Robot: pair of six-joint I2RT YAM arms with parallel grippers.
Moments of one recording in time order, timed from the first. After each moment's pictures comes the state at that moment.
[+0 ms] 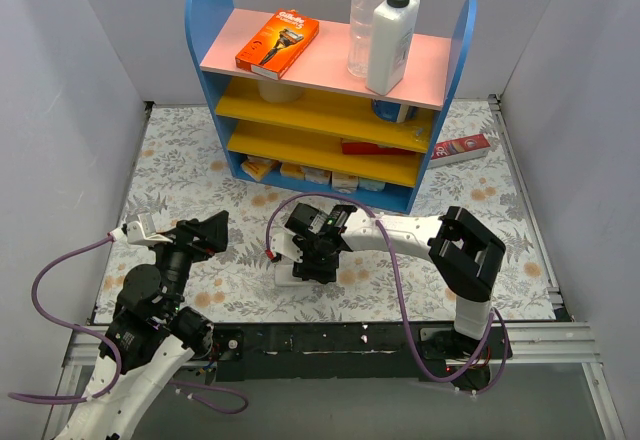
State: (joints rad) left arm -0.55 0.09 0.53 -0.40 -0.43 -0.62; right arm 1.11 1.84 1.27 -0.71 -0.17 -0.45
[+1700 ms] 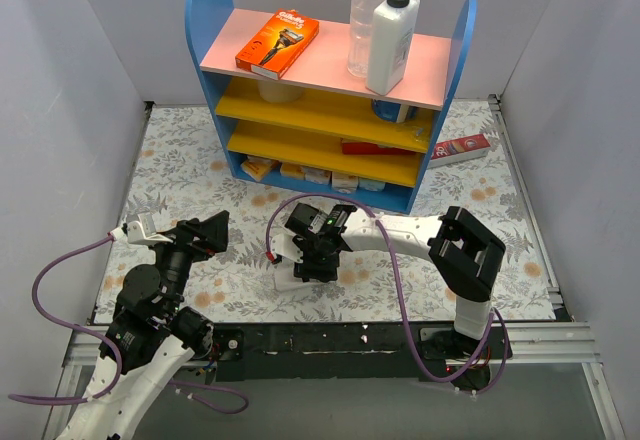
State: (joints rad) left arm -0.54 0.09 0.53 -0.39 -0.41 -0.61; right arm 1.11 1.84 1.28 -0.72 -0.15 -0.50
